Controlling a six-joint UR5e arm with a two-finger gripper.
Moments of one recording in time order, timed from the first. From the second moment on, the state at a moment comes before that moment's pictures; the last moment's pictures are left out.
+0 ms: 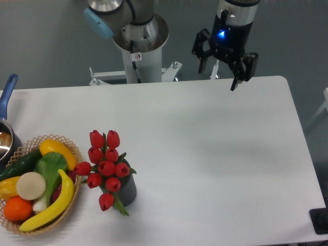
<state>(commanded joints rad) 2.75 -1.58 -1.52 -1.48 1.36 1.43</state>
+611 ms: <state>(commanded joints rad) 2.78 -1.56 -1.55 -1.48 1.26 1.32</state>
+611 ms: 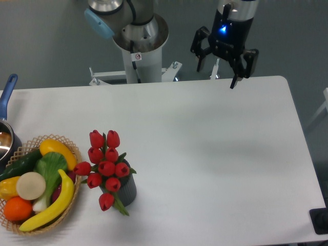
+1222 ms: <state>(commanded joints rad) 2.82 -1.47 -1.83 -1.11 1.02 1.05</state>
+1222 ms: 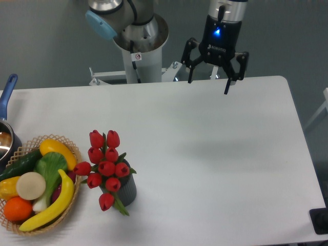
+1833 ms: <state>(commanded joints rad) 2.72 -1.54 -1.84 -1.00 0.95 1.00</state>
